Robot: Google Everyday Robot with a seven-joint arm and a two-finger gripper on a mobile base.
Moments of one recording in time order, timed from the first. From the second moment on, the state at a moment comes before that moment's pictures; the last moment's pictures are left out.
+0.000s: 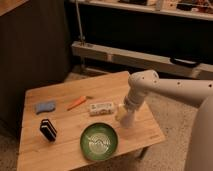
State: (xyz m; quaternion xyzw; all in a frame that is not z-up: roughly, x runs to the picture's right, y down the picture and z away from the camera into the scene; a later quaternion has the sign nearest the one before) arm 0.118 0.139 0.789 -0.35 0.10 0.48 0.79
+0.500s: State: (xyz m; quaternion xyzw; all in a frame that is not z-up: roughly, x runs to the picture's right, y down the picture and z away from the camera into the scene) arm 0.114 0.146 0.794 -0.36 0.11 0.48 0.80
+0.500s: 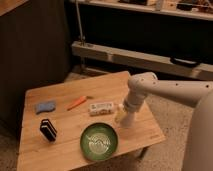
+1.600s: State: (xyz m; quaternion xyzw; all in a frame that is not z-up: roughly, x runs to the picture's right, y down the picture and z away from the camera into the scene) arm 0.107 0.149 0.802 -0.37 0.12 0.46 0.80
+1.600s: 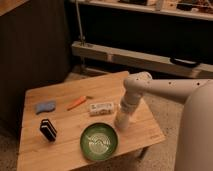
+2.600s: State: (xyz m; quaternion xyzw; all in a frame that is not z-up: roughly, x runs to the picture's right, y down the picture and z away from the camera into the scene) arm 0.103 0.131 0.802 -0.37 0.11 0.46 0.80
